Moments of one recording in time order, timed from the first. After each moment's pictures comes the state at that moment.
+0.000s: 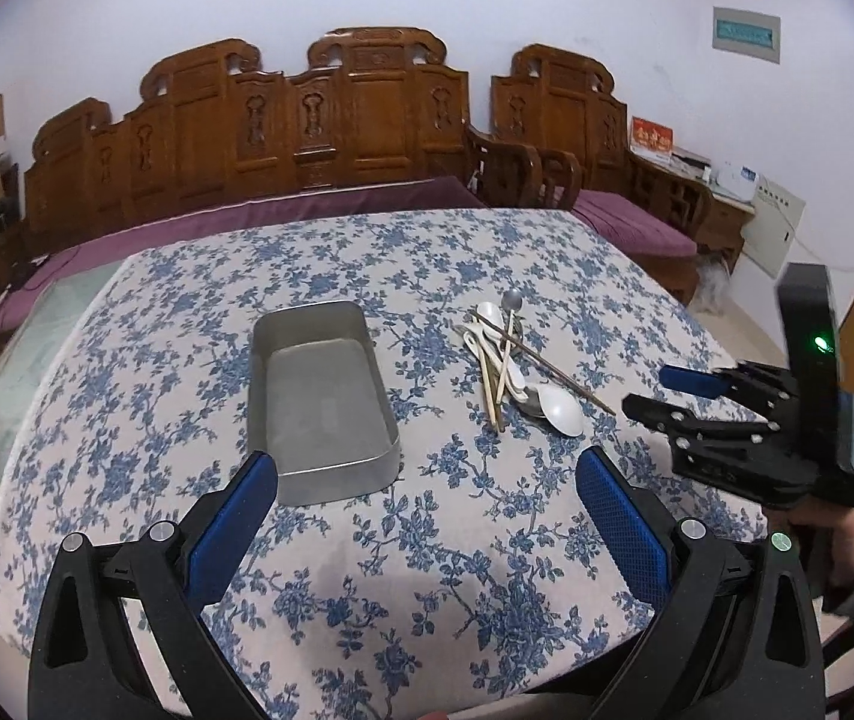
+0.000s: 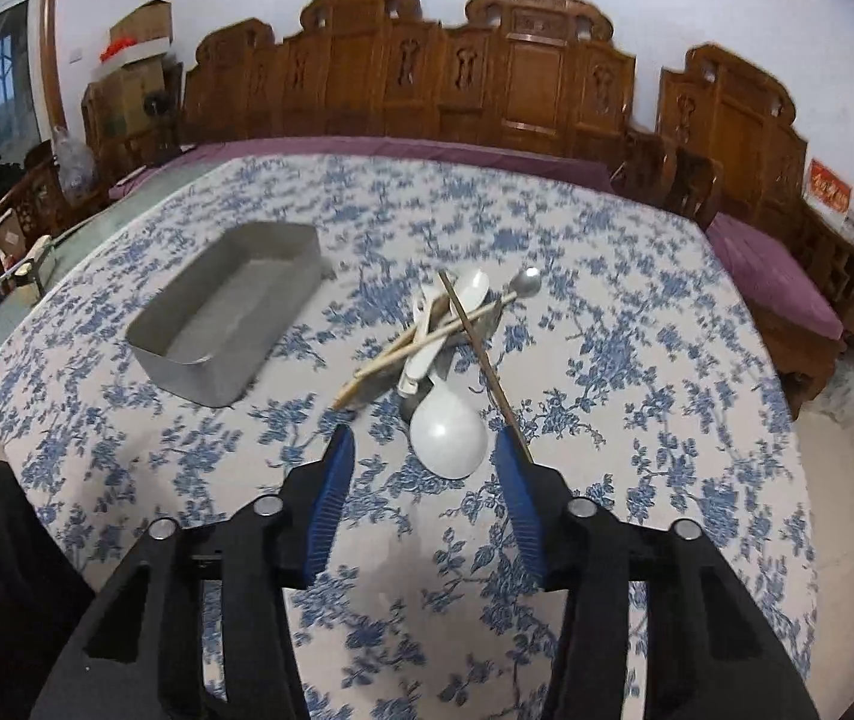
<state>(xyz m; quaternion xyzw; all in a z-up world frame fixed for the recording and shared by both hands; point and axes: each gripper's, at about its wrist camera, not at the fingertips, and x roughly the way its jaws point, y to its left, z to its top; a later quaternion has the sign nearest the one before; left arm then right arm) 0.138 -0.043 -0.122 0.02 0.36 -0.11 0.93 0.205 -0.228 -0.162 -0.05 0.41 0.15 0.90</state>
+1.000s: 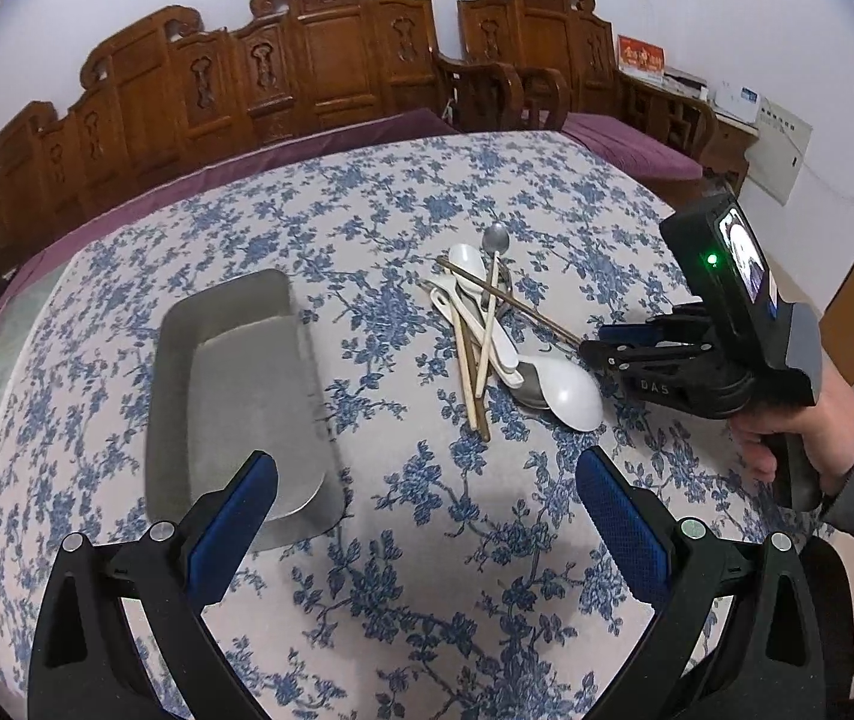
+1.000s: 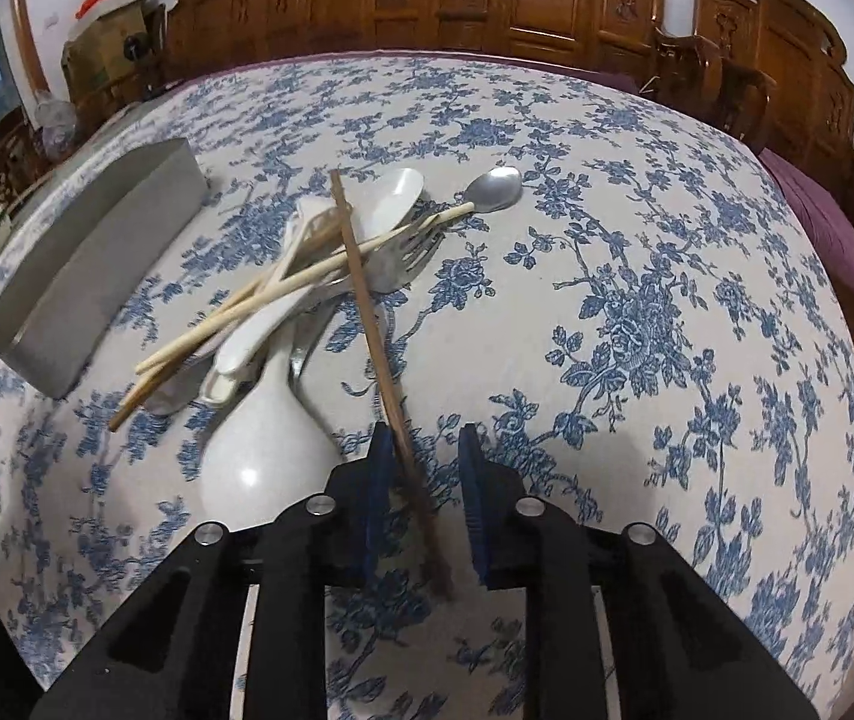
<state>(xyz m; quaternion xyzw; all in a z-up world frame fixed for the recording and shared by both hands) 0.222 -0.103 -0.182 0.08 0.42 -0.12 0.89 0.328 -0.261 -0.262 -0.07 0.49 0.17 0.85</state>
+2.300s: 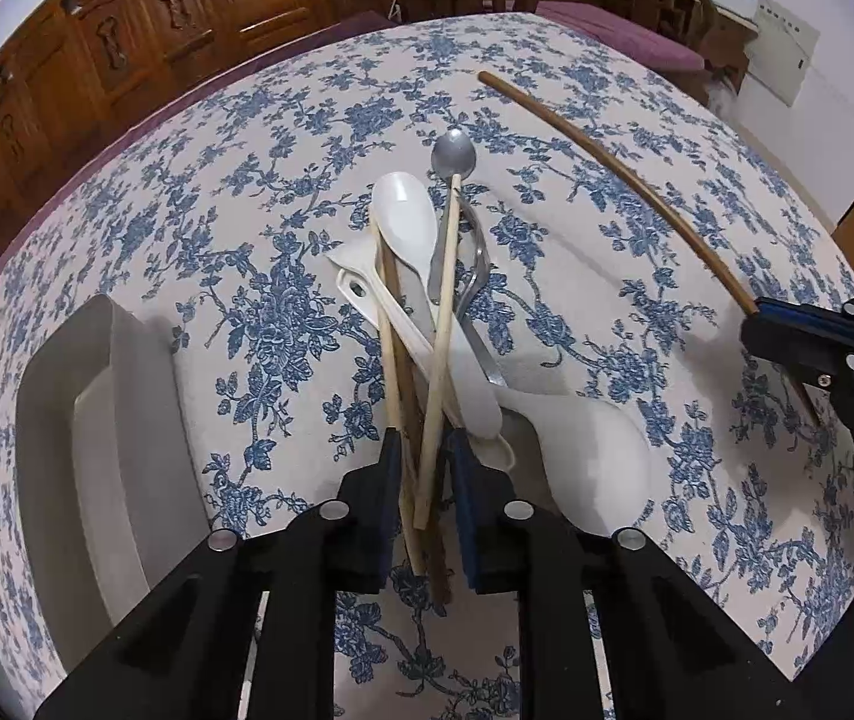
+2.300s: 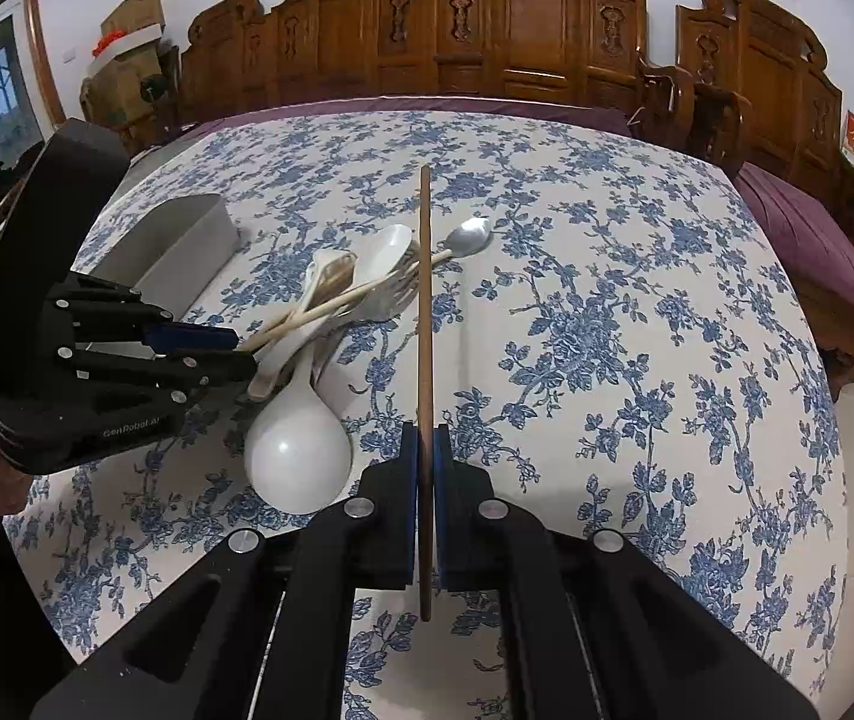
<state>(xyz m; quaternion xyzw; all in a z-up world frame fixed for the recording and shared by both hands) 0.330 -0.174 -0.256 0.15 0.52 -0.14 0.83 0.292 -0.297 -0.217 -0.03 0.45 0.18 0.87</state>
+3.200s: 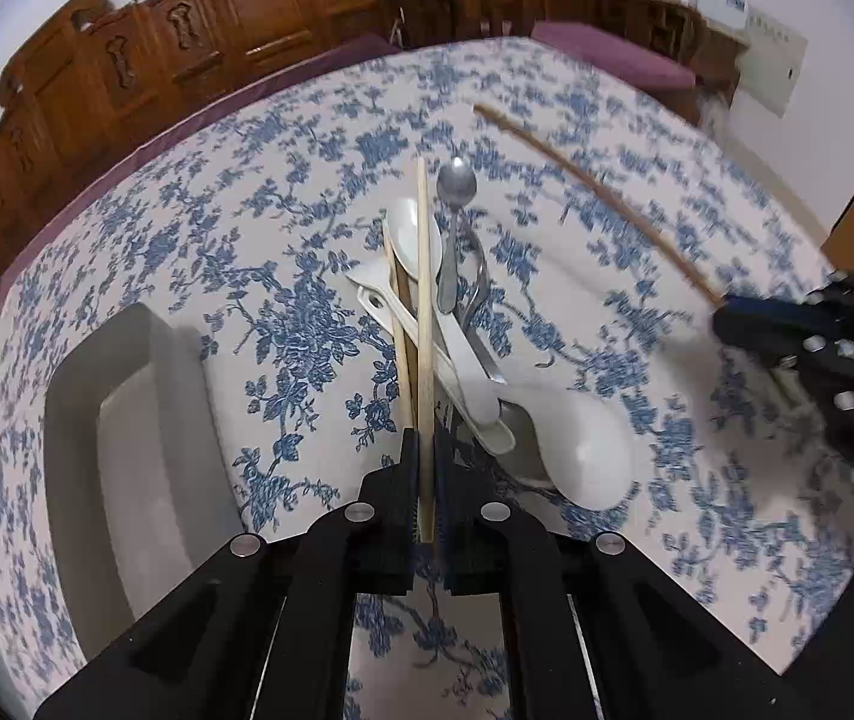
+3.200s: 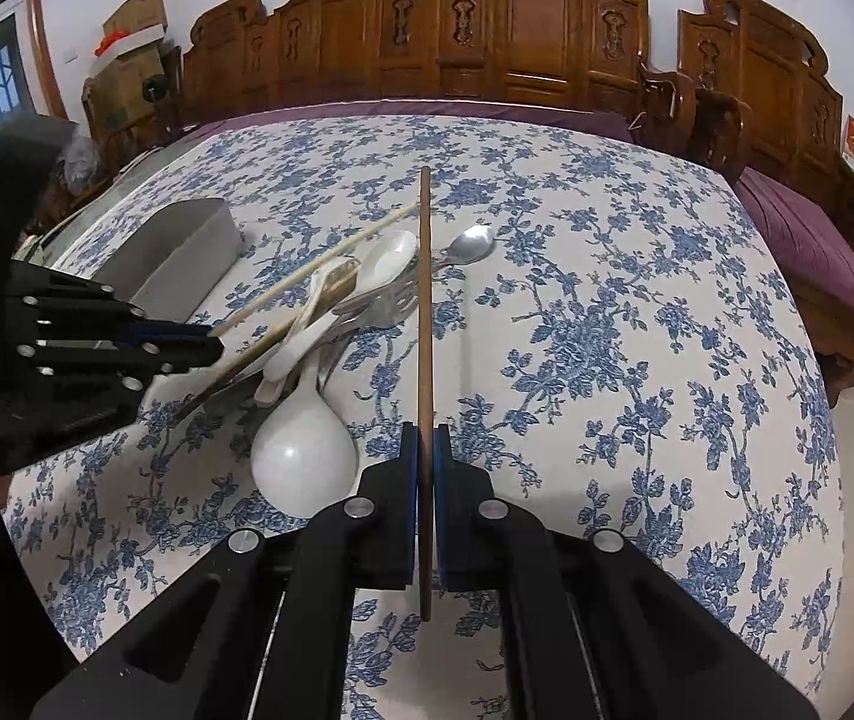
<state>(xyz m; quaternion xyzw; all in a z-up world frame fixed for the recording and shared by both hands) 0.309 -0.160 -0.230 0.14 0.49 -0.15 0.84 0.291 -0.292 -0.211 -0.03 0.45 0.18 0.87</state>
